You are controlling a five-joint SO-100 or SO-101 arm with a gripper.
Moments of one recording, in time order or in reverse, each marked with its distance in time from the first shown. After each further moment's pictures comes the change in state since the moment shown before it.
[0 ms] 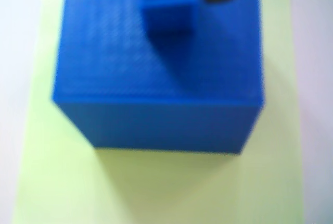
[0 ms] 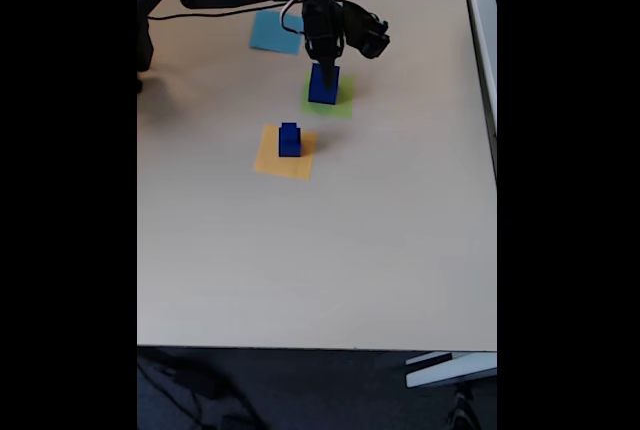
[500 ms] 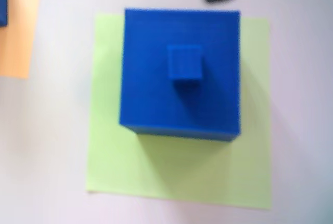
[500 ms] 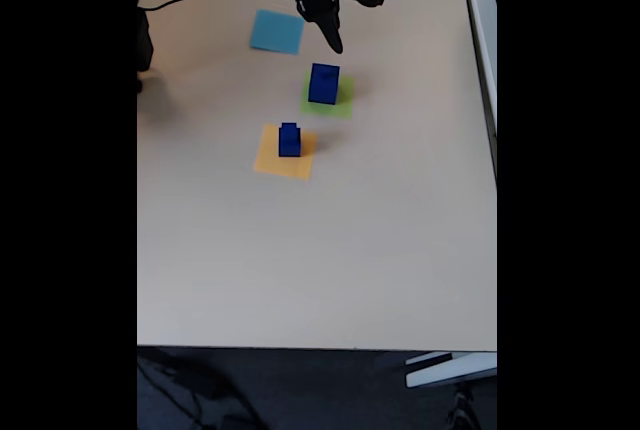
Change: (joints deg) arm 1.8 21.1 14.3 -1.6 -3.3
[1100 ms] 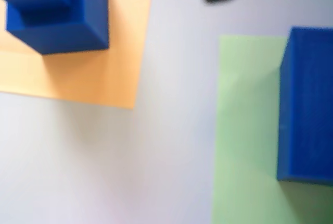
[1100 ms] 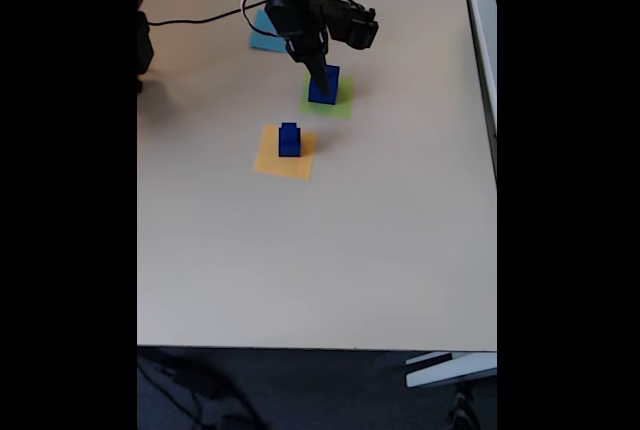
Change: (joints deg) arm 7.5 3.5 13.5 -8.5 -12.0
